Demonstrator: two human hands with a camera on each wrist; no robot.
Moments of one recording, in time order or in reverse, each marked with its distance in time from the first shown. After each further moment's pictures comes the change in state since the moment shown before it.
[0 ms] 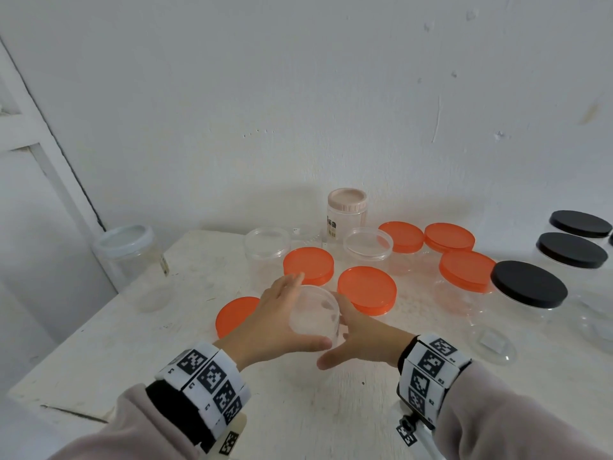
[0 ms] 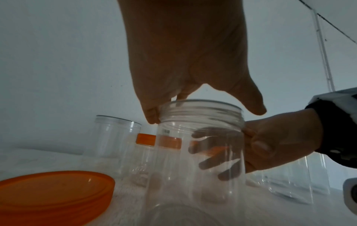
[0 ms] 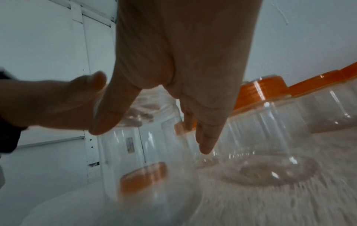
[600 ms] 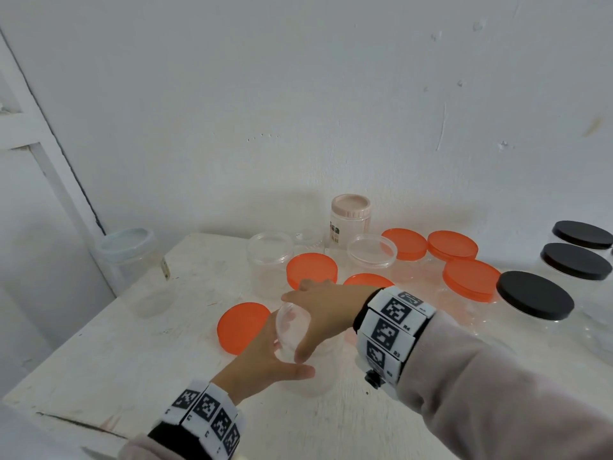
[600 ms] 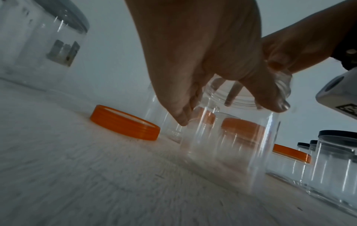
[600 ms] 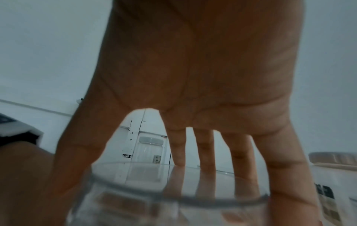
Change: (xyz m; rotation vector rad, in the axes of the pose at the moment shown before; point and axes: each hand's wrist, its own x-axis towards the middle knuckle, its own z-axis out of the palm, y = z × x) left_hand -0.013 -0.039 0.029 -0.598 0.000 -0.022; right_hand 0.028 -0.101 0.003 -0.974 -0.211 0.063
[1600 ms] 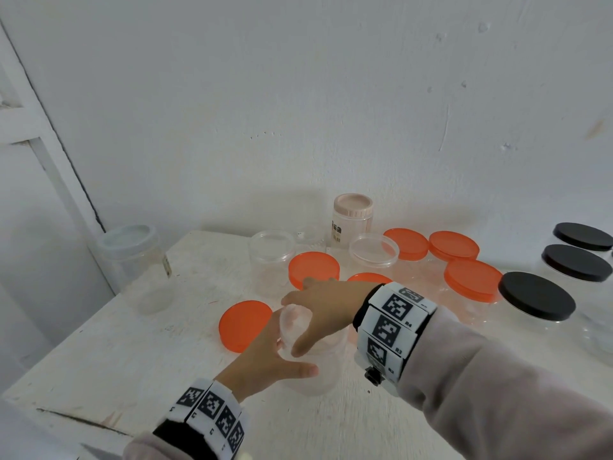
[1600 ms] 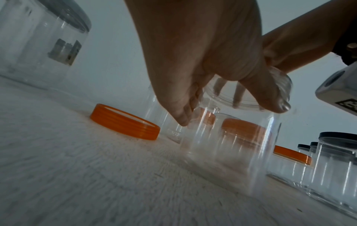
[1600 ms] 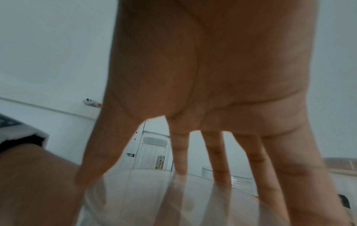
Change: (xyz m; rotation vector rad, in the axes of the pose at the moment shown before) left_hand -0.002 0.002 -0.001 -0.011 -0.032 0.033; right_hand 0.000 -0.006 -0.004 -0.047 -0.016 0.022
